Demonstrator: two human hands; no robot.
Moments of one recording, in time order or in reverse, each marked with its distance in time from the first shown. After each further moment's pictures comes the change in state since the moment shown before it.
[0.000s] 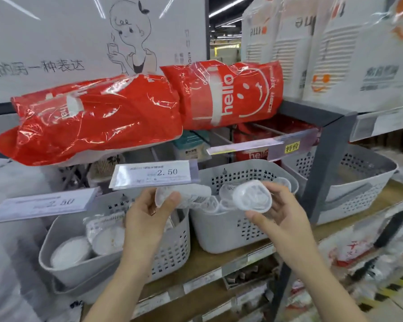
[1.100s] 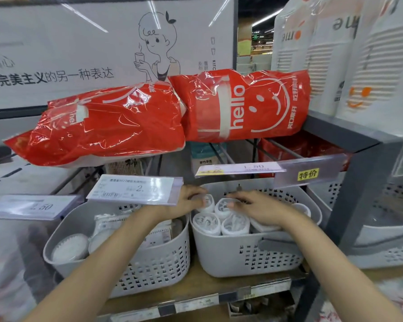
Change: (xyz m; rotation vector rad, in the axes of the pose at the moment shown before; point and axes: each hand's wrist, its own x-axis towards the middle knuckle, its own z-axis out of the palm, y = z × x) left_hand 0.116 -0.030 0.045 0.856 -0.564 0.006; right_hand 0.150 0.054 0.005 -0.649 -0.793 0.068
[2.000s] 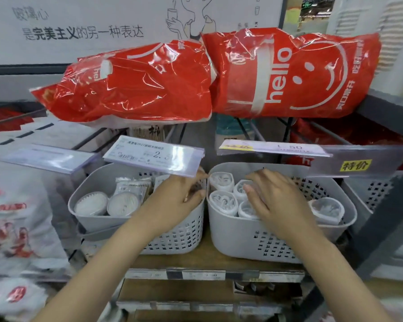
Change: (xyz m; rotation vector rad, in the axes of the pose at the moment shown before) left_hand -0.079 -0.003 0.018 0.118 0.384 0.115; right_hand -0.029 -0.016 0.032 -0.377 0.553 -0.326
